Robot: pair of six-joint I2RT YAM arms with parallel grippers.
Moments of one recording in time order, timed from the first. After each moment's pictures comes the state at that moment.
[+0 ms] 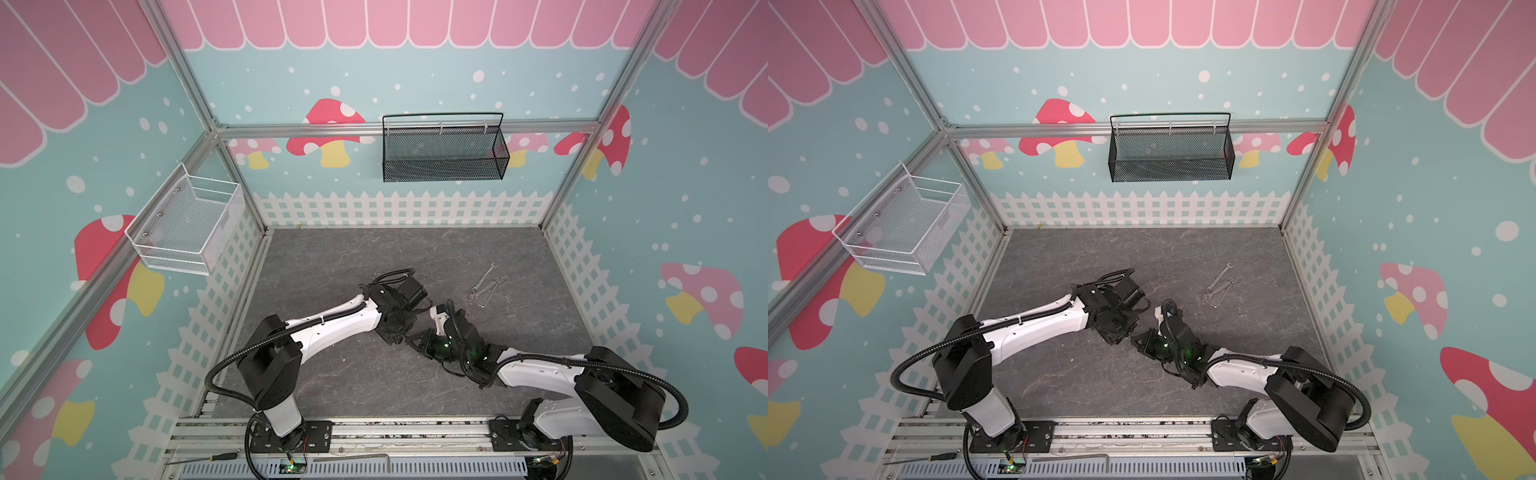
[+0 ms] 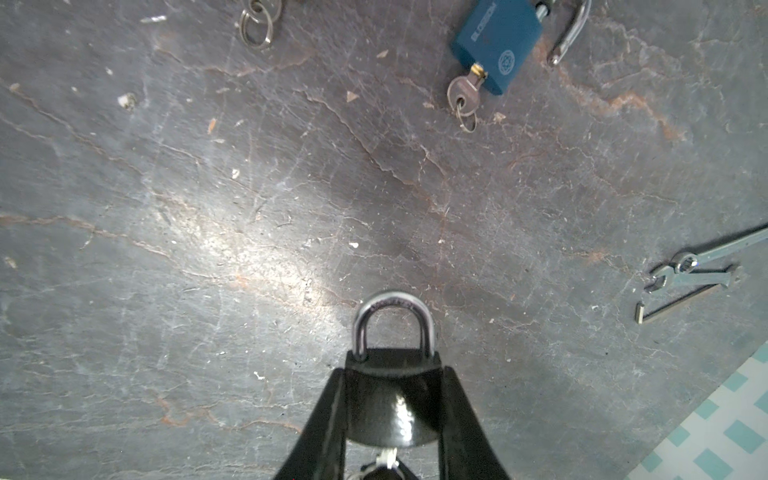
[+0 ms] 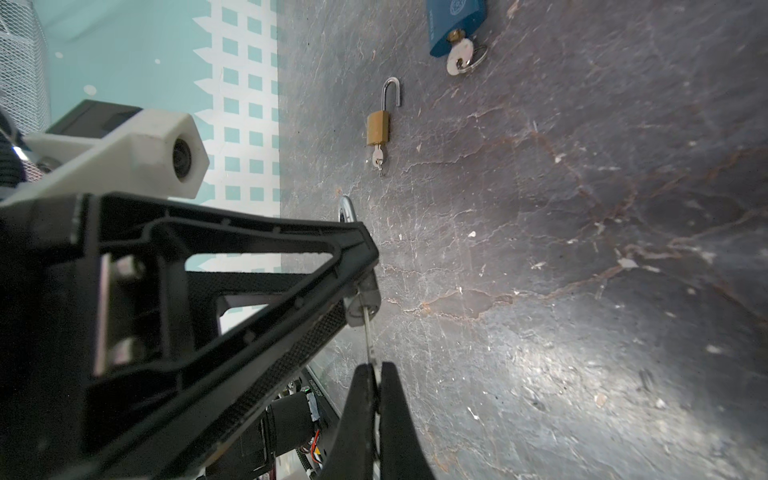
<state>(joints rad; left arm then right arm) -0.86 1.71 1.31 -0.86 -0.07 -1.61 0.86 1.35 0.46 0.41 -0.21 1.21</state>
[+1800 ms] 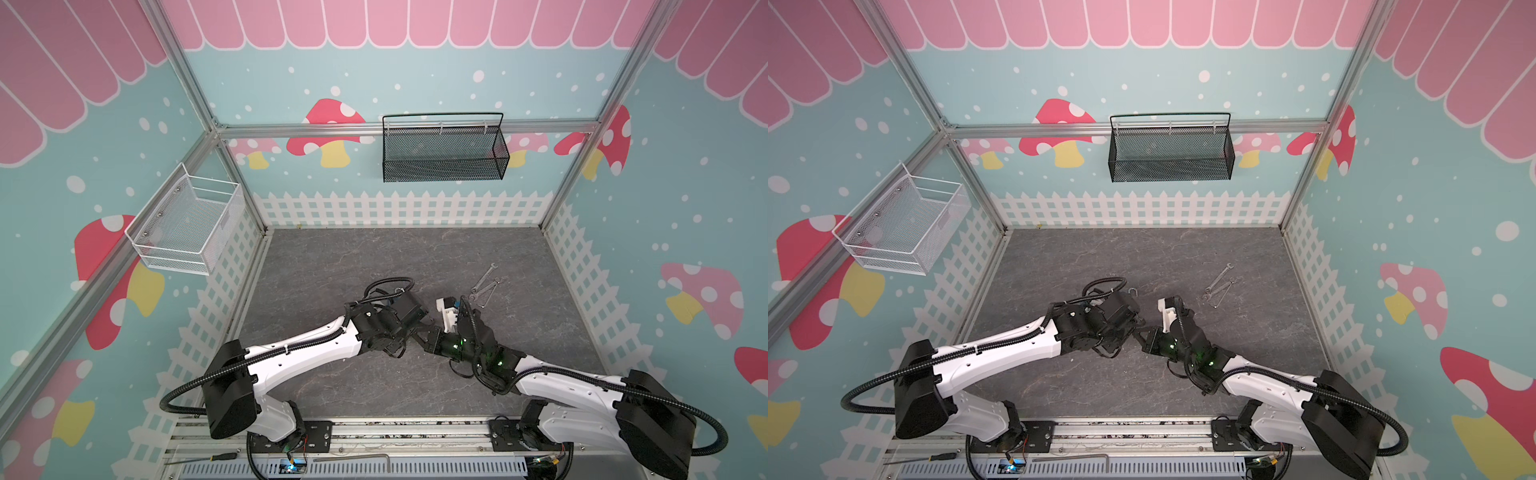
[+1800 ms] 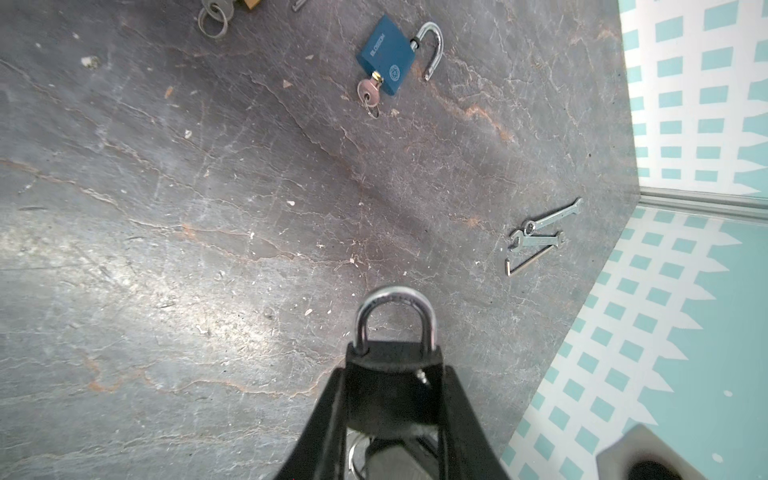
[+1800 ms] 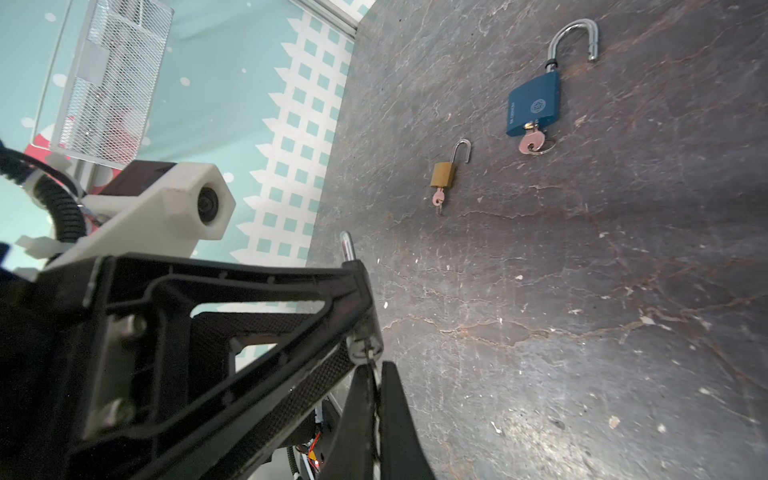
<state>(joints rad) -1.01 1.46 1.18 -0.72 -0.27 -1.76 0.87 1.15 0.44 0.38 -0.17 1.07</state>
